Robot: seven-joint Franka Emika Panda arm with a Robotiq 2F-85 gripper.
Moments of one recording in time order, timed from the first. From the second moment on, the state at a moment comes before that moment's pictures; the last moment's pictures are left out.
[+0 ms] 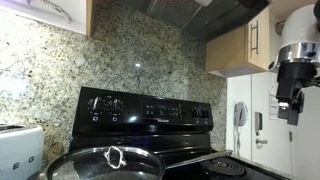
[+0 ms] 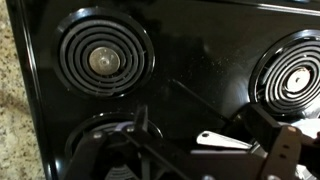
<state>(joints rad) -0.01 -0.27 -0.12 -2.51 0.16 2.38 -0.02</state>
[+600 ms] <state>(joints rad) -0.01 -0.17 -0.06 -2.39 0.09 2.66 -0.01</state>
